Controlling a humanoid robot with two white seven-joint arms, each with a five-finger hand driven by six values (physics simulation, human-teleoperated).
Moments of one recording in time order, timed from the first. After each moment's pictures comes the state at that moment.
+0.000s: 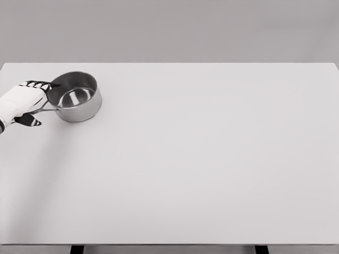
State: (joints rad) left arm -0.26 0.63 -0.08 -1.49 -0.78 -0.18 -0.44; right arm 0.06 0.00 -0.08 0.05 -0.27 -0.07 0.21
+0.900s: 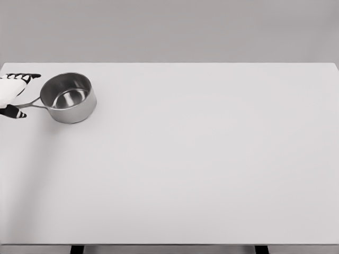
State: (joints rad) left arm -0.32 0.63 -0.04 -1.36 -0.81 -0.17 -0.41; right arm 0.06 0.00 -0.08 0.05 -0.27 -0.07 0.21
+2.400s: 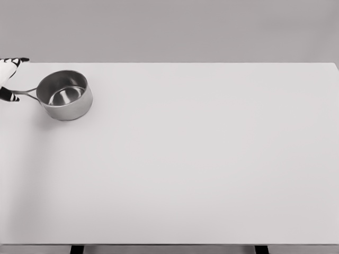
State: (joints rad) left arm -0.55 0.60 -0.12 -1.07 -0.86 -0.16 -0.32; right arm 0.06 0.00 -0.08 0.05 -0.27 -0.07 0.21
